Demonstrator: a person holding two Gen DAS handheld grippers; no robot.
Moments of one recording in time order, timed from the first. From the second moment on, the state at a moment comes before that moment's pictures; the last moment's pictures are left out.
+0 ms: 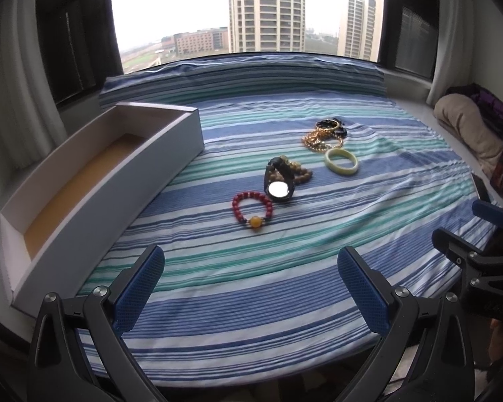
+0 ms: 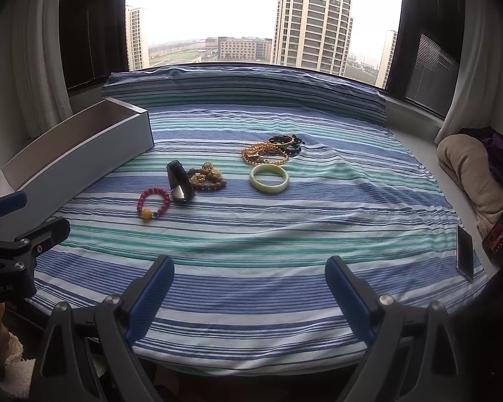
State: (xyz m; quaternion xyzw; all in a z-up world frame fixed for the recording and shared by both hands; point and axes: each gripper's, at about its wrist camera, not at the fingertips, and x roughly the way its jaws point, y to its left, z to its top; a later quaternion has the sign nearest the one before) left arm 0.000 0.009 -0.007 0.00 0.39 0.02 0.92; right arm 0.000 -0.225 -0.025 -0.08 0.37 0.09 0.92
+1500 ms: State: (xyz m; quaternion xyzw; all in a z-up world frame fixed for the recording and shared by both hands) left arm 0.001 0.012 -0.016 0.00 0.41 0.04 0.91; right arm -0.001 -0.223 -0.030 -0.09 0.37 0.08 0.92
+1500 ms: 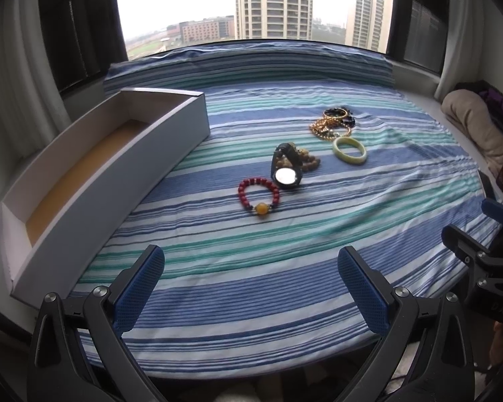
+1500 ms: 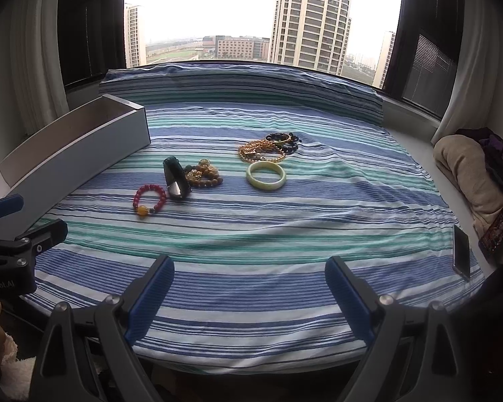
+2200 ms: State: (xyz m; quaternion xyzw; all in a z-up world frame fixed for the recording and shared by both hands) left arm 0.002 0.013 -0.020 -0.01 0.42 0.04 0.91; right arm -0.001 -0.222 -0.032 -0.10 0.37 0.08 0.92
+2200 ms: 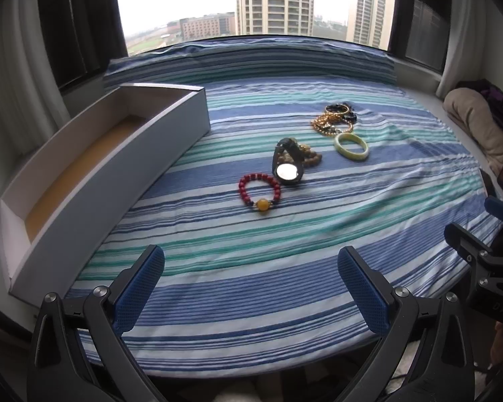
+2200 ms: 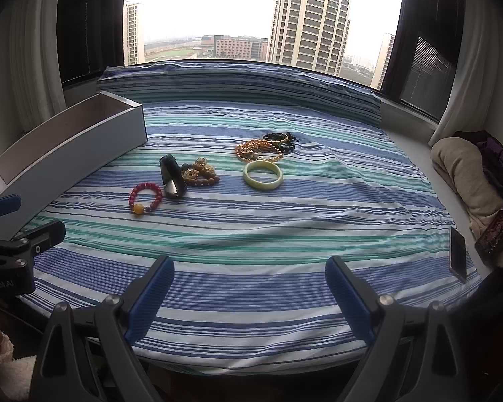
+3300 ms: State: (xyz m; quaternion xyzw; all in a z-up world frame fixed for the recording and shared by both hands) left arm 0.048 0.031 -0.053 -0.04 0.48 0.03 0.88; right arm 0.030 -0.224 -0.057 -0.09 0.40 0.09 0.91
